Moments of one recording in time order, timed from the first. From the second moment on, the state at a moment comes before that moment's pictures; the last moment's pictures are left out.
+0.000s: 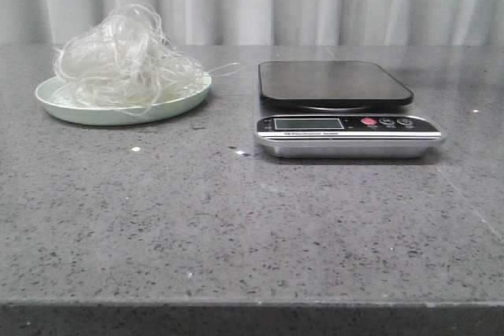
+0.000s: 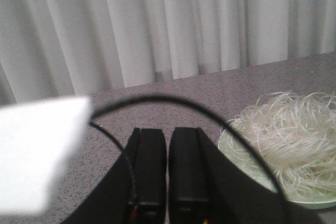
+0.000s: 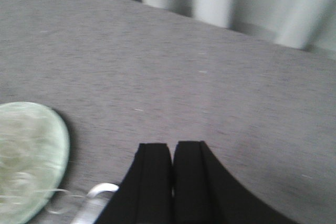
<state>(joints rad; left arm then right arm) -0.10 0.56 -0.38 -0.14 -0.06 0.29 0.20 1.79 -2.01 0.29 0.93 -0.20</state>
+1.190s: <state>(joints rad) -0.10 0.56 -0.38 -0.16 -0.06 0.29 0.12 0.87 -0.69 0.09 0.17 -0.19</state>
